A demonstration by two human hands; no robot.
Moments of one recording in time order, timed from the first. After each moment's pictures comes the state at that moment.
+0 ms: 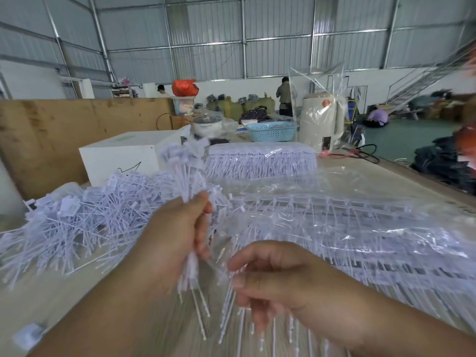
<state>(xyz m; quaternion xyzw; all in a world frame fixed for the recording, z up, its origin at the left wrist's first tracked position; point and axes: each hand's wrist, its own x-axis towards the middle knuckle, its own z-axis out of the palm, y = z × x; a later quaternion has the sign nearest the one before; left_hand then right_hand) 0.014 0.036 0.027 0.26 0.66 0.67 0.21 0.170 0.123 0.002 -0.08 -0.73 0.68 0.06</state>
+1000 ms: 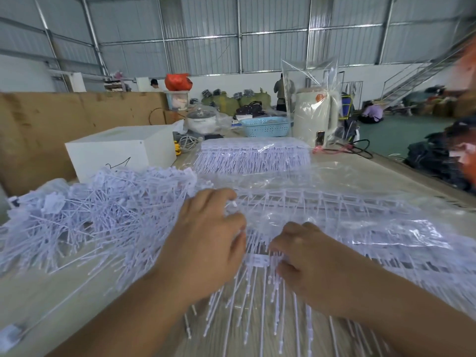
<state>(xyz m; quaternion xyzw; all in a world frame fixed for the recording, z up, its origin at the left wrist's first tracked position) 0.025 0.054 -0.003 0.61 0.73 0.16 -0.26 0.180 0.177 -0.013 -0.19 -0.98 0.07 0.09</state>
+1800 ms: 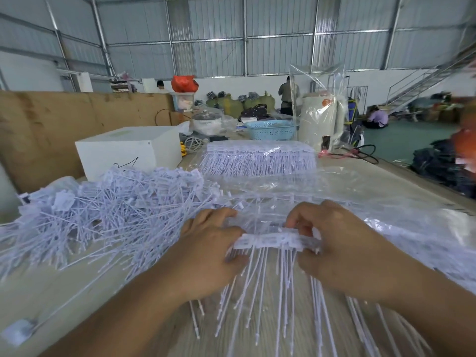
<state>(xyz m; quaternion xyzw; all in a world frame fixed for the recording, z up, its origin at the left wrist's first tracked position) 0.001 0.052 -0.020 0.62 0.77 0.15 -0.08 0.192 0.188 0.011 -0.15 -0.95 0.14 0.24</state>
